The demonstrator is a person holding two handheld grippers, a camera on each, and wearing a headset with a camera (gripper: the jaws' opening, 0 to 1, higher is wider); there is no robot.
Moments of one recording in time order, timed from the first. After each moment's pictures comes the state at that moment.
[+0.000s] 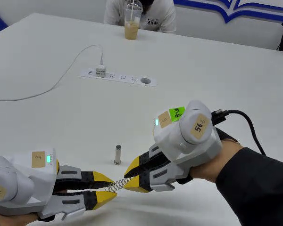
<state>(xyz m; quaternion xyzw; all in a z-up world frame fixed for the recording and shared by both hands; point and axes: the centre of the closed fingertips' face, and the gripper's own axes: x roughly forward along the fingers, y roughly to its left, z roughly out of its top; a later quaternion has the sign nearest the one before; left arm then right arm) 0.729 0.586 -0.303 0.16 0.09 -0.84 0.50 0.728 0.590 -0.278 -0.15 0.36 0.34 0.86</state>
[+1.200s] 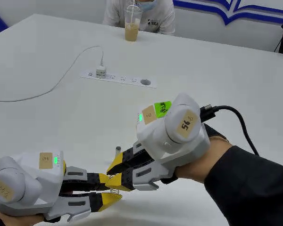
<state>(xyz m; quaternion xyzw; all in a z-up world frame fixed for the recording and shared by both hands) 0.722 0.581 -0.300 0.16 0.08 -0.85 0.49 0.746 0.615 -0.259 -0.17 0.33 0.34 0.86</state>
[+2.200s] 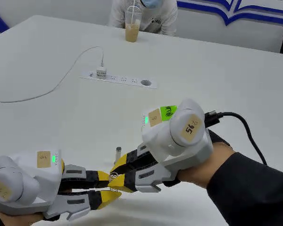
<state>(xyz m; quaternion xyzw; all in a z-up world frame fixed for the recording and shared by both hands) 0.726 0.580 -0.296 0.16 0.08 -0.85 0.50 0.745 0.609 -0.262 -0.15 0.33 0.32 0.87</state>
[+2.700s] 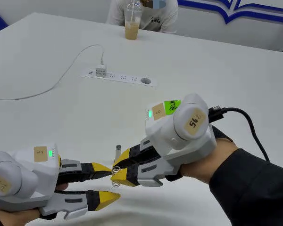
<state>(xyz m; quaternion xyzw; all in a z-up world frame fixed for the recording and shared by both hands) 0.737 0.581 -0.299 0.15 0.10 -0.83 0.53 0.746 0.601 -0.260 -0.15 0.33 0.31 0.88</state>
